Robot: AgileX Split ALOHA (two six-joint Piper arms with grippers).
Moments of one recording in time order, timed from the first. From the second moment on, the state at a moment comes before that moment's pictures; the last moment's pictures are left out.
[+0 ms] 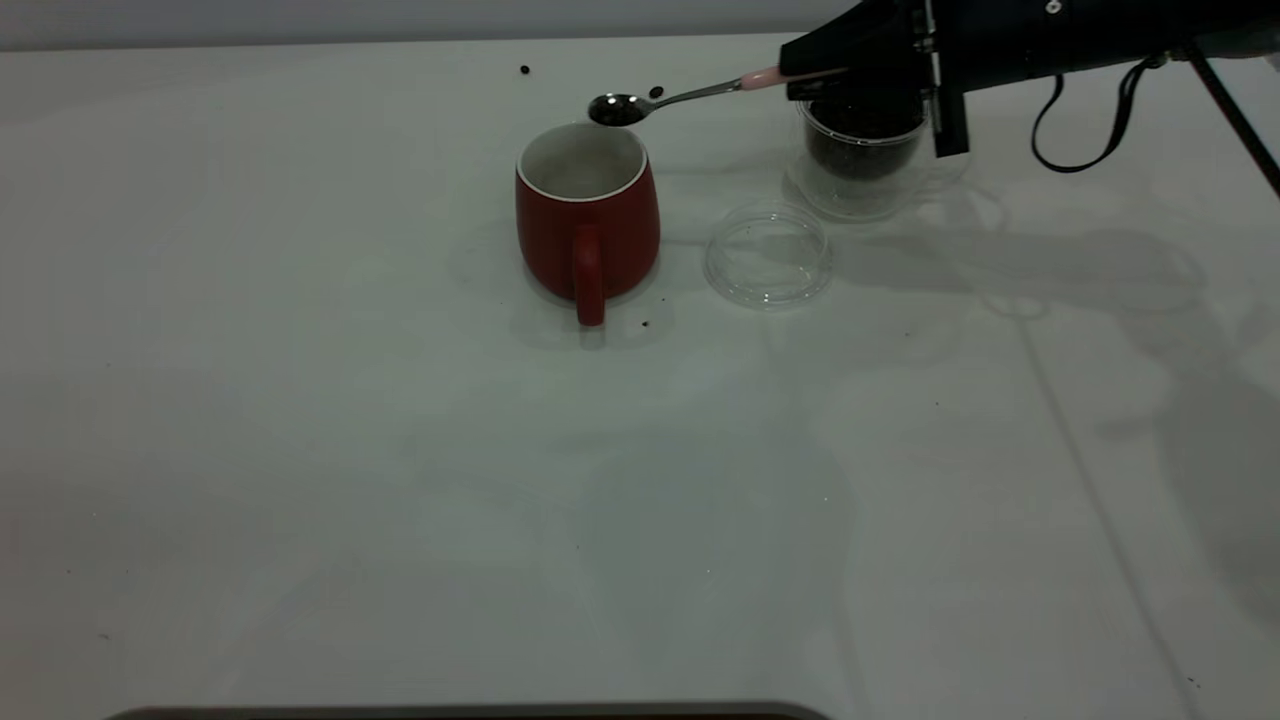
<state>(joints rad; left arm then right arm) -0.07 -0.02 -0.49 -0.06 1.13 0.06 0.05 2.54 -1.53 1.57 1.15 -1.02</state>
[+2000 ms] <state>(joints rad) -0.07 -0.02 -0.49 -0.06 1.13 0.06 -0.09 2.39 -1.03 1.79 0.87 -1.33</state>
